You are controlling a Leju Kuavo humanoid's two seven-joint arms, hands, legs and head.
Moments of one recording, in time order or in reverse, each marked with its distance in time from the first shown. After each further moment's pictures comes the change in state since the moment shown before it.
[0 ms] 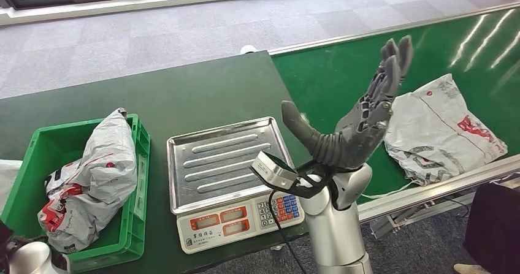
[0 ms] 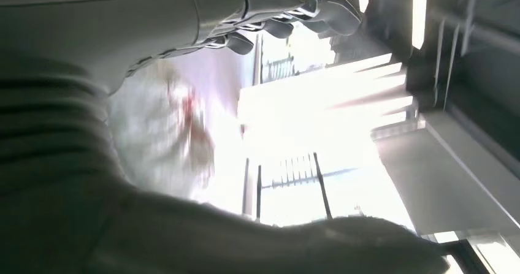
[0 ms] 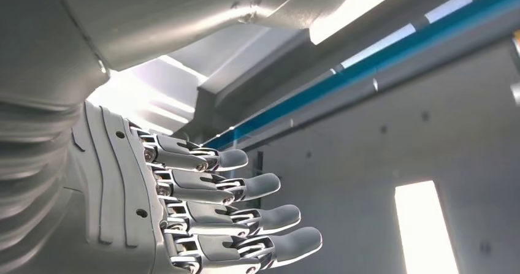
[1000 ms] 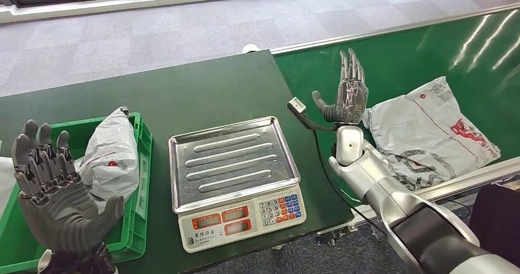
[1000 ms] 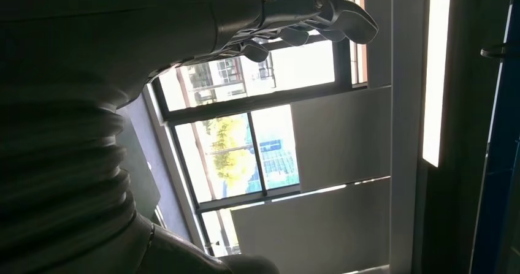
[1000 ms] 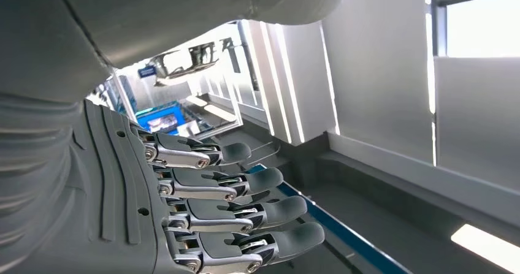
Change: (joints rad) left arm 0.267 0.123 -0.632 -0.387 0.359 -0.825 0.000; right arm -0.387 -0.616 0.411 1.085 0.301 0.023 1.131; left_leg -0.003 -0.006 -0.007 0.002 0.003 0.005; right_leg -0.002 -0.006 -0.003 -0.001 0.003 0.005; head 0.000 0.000
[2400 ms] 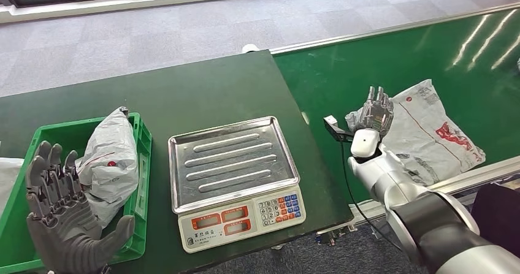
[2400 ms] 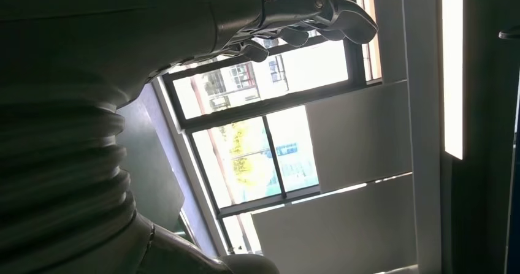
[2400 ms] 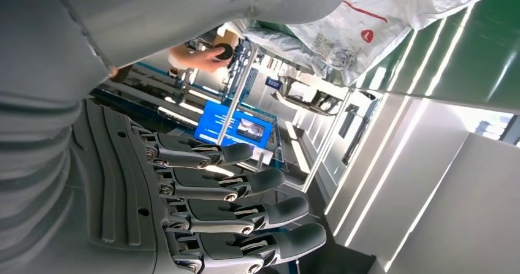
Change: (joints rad) left arm 0.097 0.048 -0.052 -0.055 -0.075 0.085 0.001; right arm -0.090 -0.002 -0.148 0.389 0.001 0.476 0.000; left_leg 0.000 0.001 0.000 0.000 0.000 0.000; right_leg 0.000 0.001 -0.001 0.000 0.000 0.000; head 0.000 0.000
